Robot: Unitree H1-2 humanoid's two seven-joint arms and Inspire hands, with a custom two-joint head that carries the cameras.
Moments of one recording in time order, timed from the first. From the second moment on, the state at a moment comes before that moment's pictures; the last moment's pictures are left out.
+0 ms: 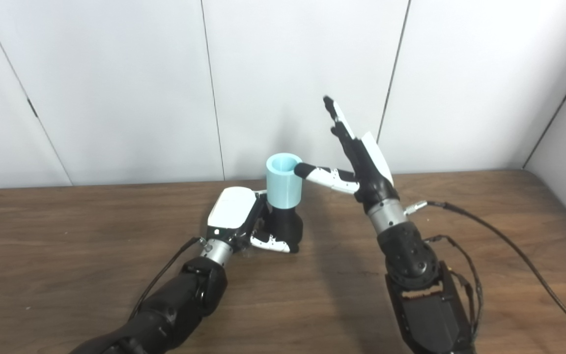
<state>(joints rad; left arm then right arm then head) -0.83 -0.05 -0.61 1.21 0.80 -0.22 0.66 -0.46 -0.23 0.02 -0.13 -0.35 0.06 0.09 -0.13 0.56</state>
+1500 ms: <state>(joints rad) -0.83 -0.05 -0.62 1.21 0.80 -0.22 0.66 -0.46 -0.38 0.27 -0.13 -0.86 0.00 0.23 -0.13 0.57</state>
